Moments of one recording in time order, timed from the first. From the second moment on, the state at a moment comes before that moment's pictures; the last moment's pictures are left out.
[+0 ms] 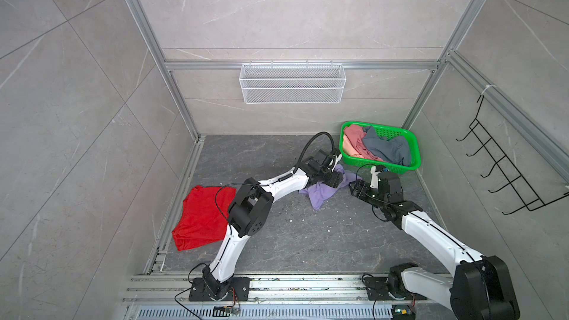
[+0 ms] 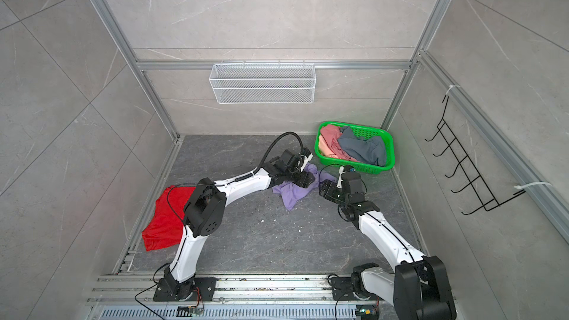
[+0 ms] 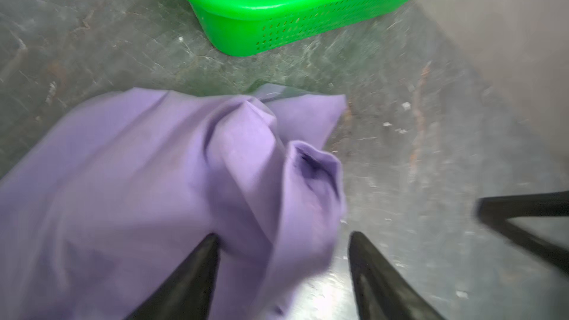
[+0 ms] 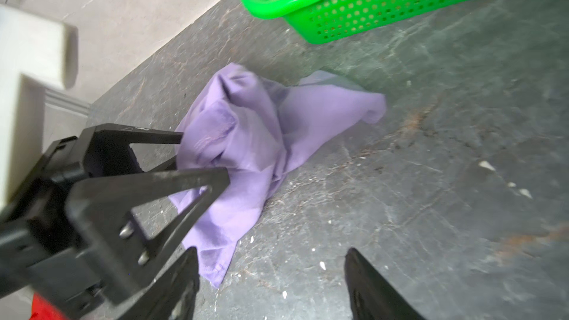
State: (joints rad) left arm -0.83 2.22 1.78 -0.30 0.16 -0.20; right arm 0.17 1.16 0.63 -0.12 -0.15 0.58
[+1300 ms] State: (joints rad) left arm -0.76 1.32 1.08 -0.30 -0.20 -0.22; right arm 0.18 1.91 1.03 0.08 -0.10 0.77
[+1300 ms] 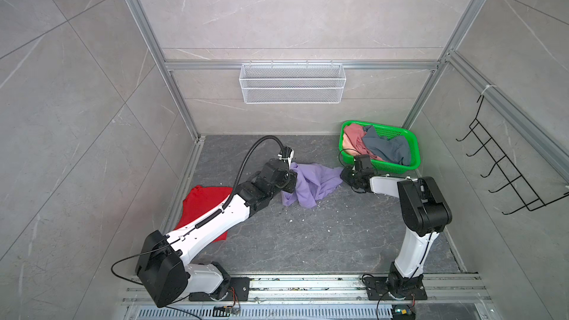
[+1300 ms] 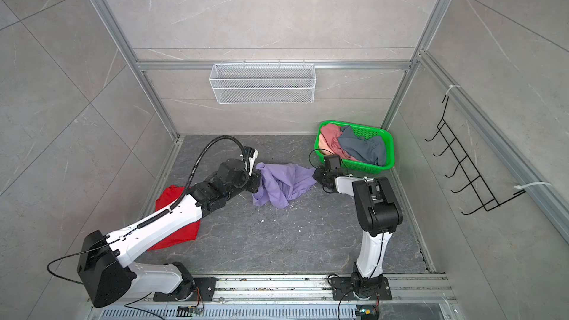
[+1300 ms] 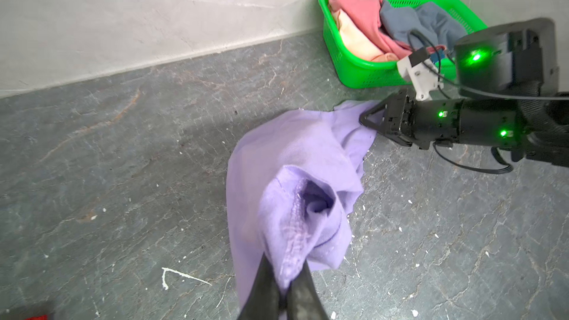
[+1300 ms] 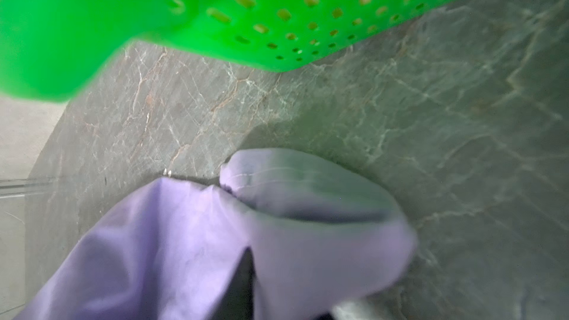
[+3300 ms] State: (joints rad) left arm -0.55 1.17 0.74 -0.61 -0.06 -0.58; right arm 0.24 1.17 0.79 -0.51 -0.01 0.52
